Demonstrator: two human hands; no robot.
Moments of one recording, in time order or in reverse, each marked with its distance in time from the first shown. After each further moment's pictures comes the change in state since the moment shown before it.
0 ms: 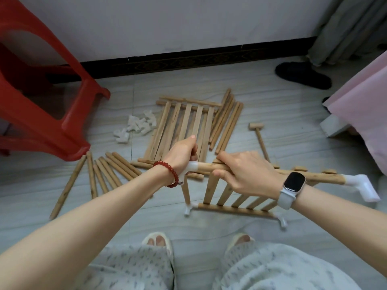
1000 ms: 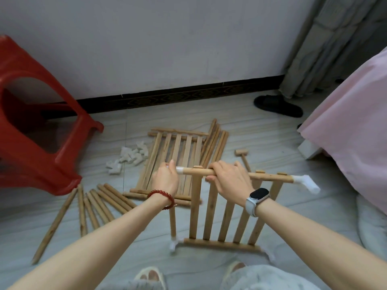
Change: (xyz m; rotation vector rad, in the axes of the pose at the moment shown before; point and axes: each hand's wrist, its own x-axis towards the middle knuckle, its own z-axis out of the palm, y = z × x) left_hand 0.012 -0.002 -0.002 0.446 0.505 0.108; right_hand 0.023 0.019 0.019 -0.091 0.184 0.254
